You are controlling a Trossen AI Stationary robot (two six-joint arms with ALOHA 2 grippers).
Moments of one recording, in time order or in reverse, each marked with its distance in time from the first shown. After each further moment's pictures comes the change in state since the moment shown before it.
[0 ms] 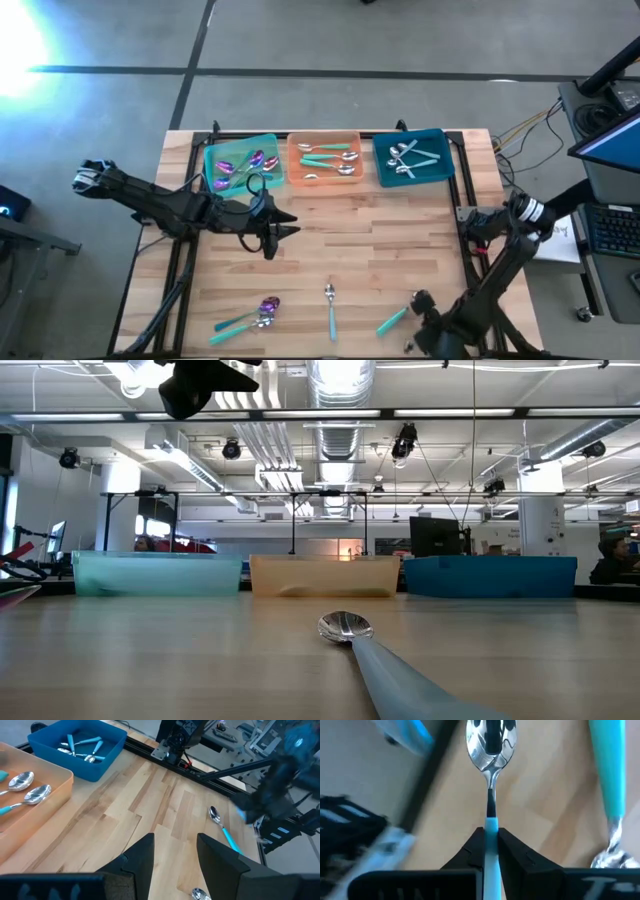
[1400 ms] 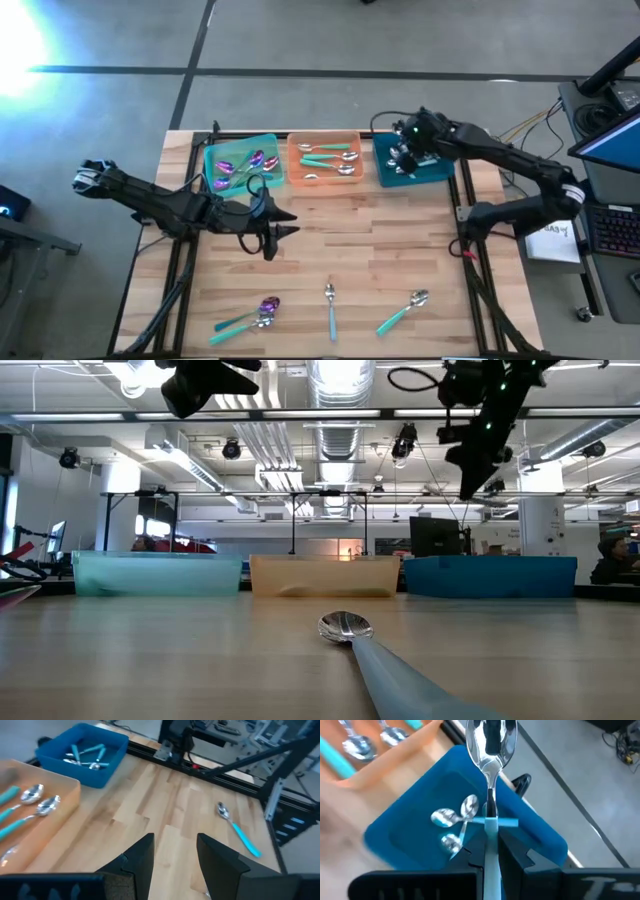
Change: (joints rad) left arm 0.000 0.000 -0.005 0.000 -0.022 0.095; right arm -1.660 -0.529 -0.036 -0.207 0.366 -0.626
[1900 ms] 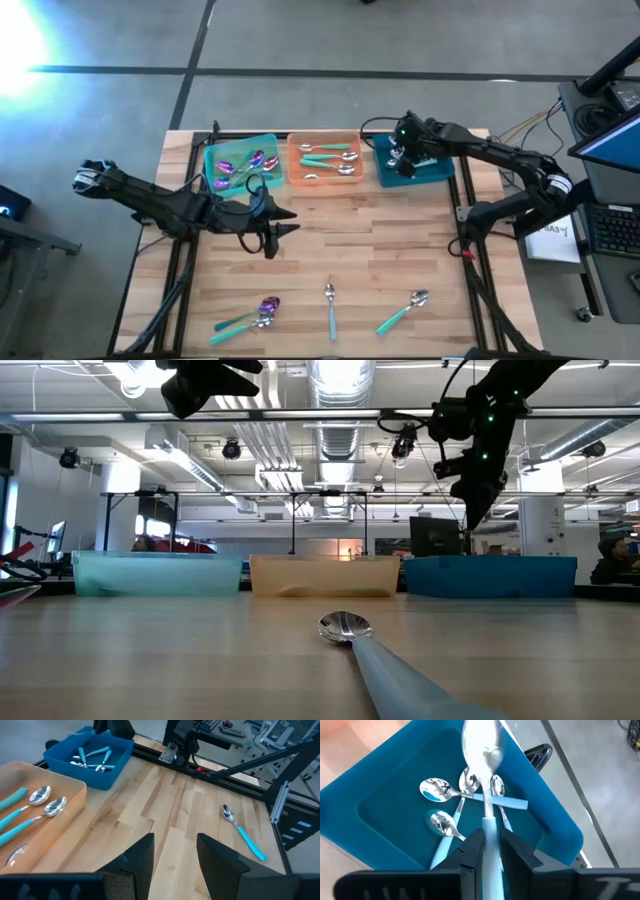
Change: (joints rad) left arm 0.000 0.000 0.000 0.000 -0.027 0.000; right arm -0.048 0.131 -0.055 0.020 -0.005 -0.085
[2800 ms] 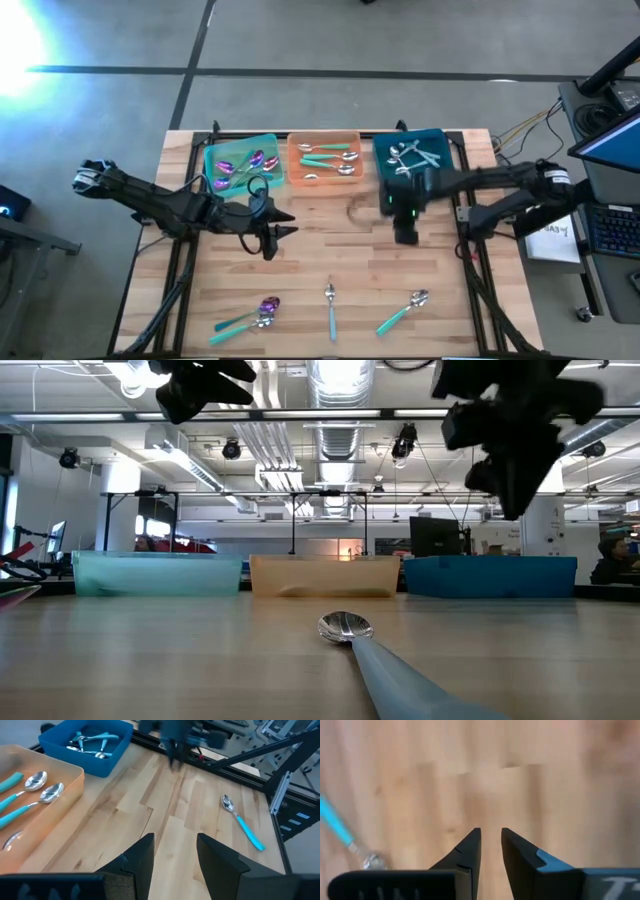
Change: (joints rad) left arm 0.000 0.000 -0.001 -0.051 0.028 -0.039; right arm 0.595 -0.005 -0.033 -0.135 -0.558 0.194
